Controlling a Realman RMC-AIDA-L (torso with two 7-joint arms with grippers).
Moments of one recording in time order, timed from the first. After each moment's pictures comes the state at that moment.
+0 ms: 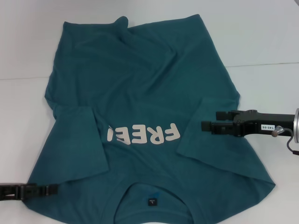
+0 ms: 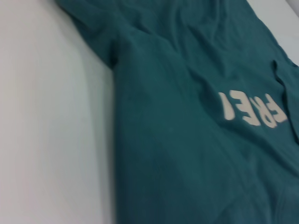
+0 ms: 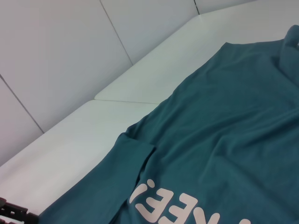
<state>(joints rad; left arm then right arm) -0.44 -2.11 0.51 0.90 2.46 1.51 -2.05 0.56 2.03 -0.70 -0.66 -2.02 -1.36 1.73</state>
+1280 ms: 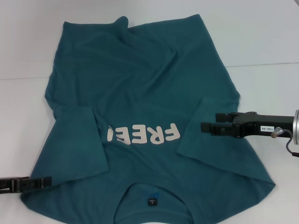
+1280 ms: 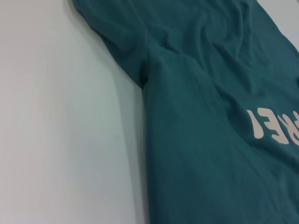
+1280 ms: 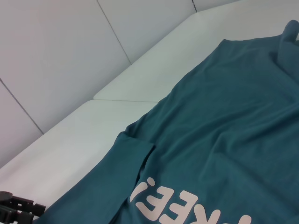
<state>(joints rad) -0.45 -2.11 0.49 0.89 2.46 1.43 -2.06 0.56 2.03 -0.70 -0.64 -2.02 -1.36 1.74</state>
